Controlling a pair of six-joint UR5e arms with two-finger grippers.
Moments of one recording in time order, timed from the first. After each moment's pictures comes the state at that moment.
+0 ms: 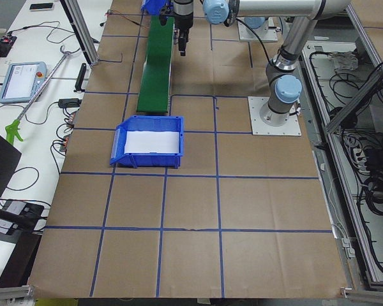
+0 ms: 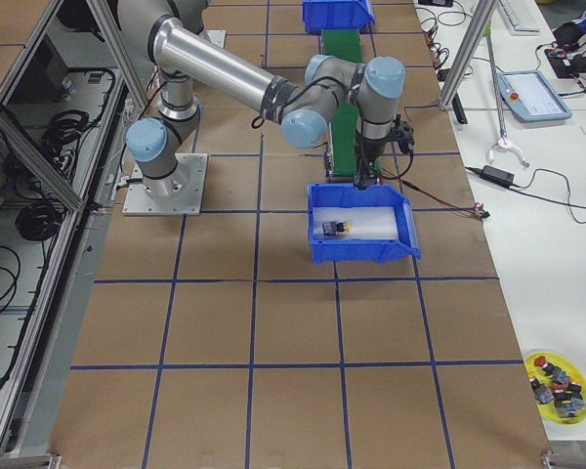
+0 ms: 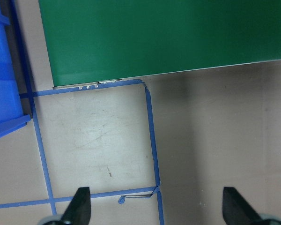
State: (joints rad) left arm -1.54 -1.54 -1.63 -1.56 1.56 0.15; right arm 1.09 -1.24 1.46 -1.83 -1.62 -0.58
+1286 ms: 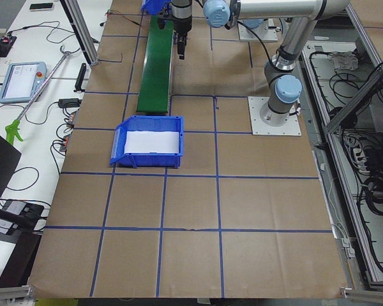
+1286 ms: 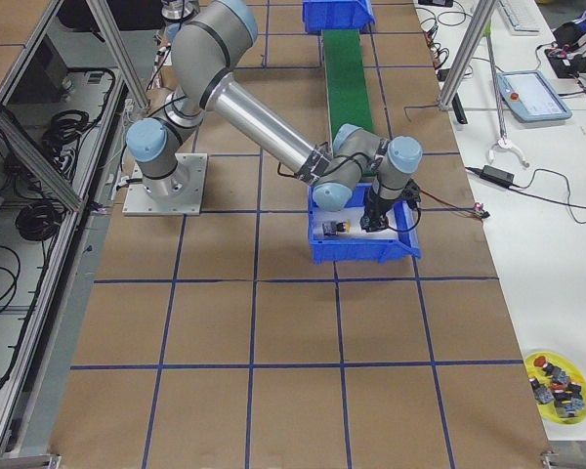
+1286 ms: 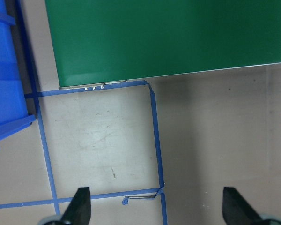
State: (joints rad) left arm -1.50 -1.54 -1.63 -1.56 1.56 0.16; right arm 1.08 -0.96 1.42 -1.96 -1.61 -0.63
